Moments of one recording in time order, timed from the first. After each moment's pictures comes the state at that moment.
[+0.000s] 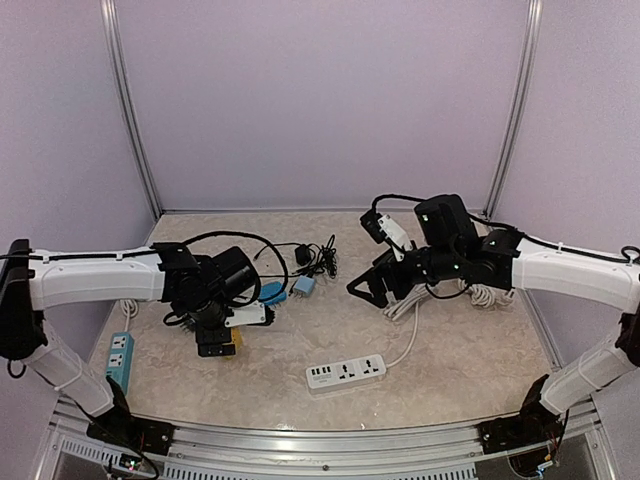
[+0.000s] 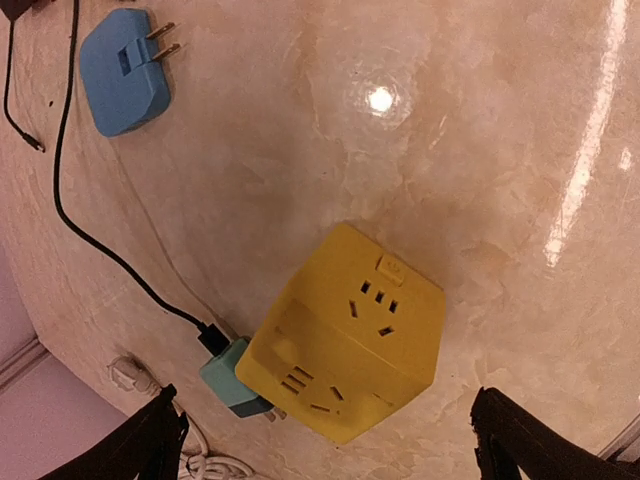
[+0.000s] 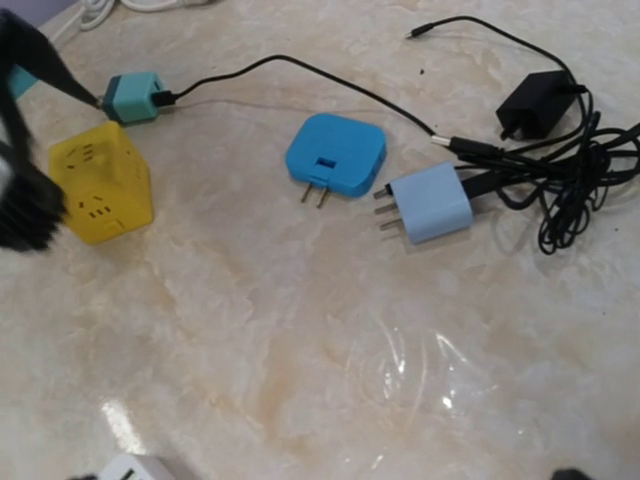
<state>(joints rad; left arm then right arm) -0.90 1.47 1.03 -0.91 -0.32 0.53 0.82 1.38 1.05 -0.26 -0.21 0.05</state>
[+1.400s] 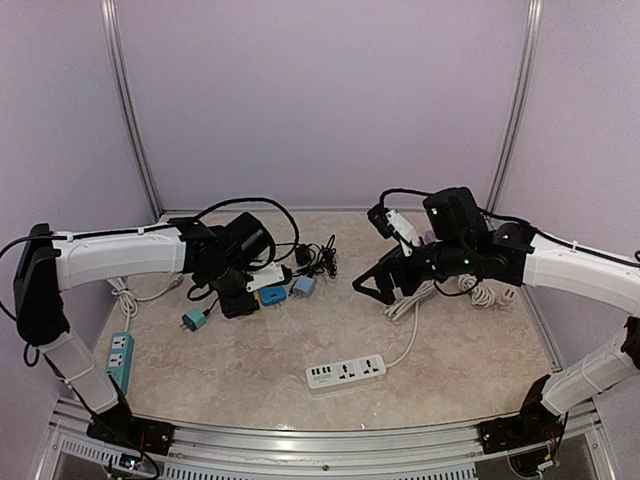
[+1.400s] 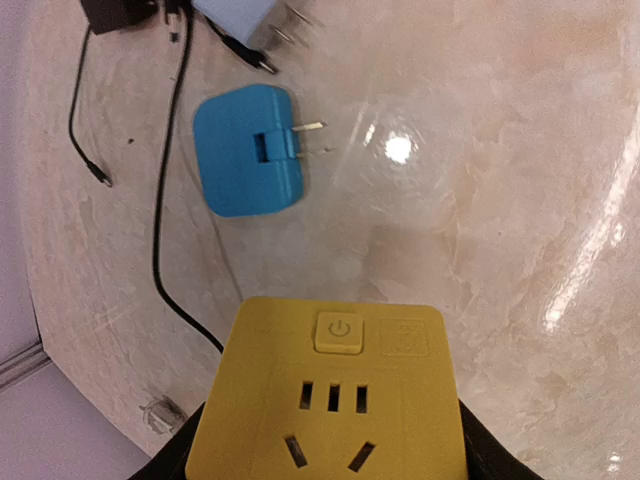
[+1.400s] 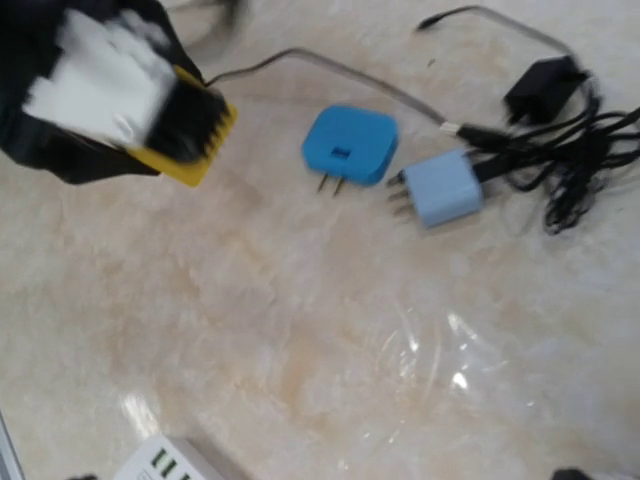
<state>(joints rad) -0.81 1.67 1.24 -0.83 -0.30 0.52 0.82 1.33 1.06 -0.34 -0.23 0.08</state>
